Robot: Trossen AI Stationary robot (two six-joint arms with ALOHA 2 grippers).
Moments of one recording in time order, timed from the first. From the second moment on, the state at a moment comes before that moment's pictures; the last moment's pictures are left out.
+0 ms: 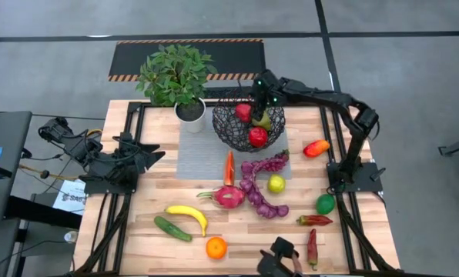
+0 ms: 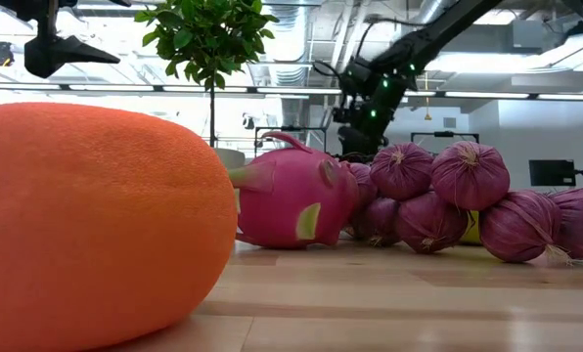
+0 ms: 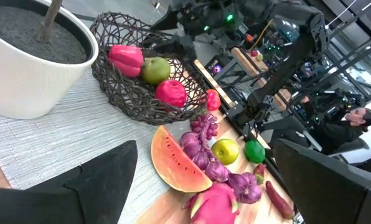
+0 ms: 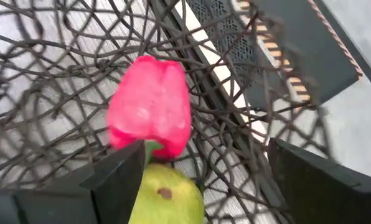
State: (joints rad) left arm -0.58 0.40 0.60 -0.64 -0.94 -1.13; right arm -0.67 1.82 1.41 -0.52 0.05 -0.21
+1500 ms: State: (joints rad) left arm -0.58 0.40 0.60 -0.64 -0.85 -1.13; right arm 0.14 1.95 1.40 -0.50 0.28 0.87
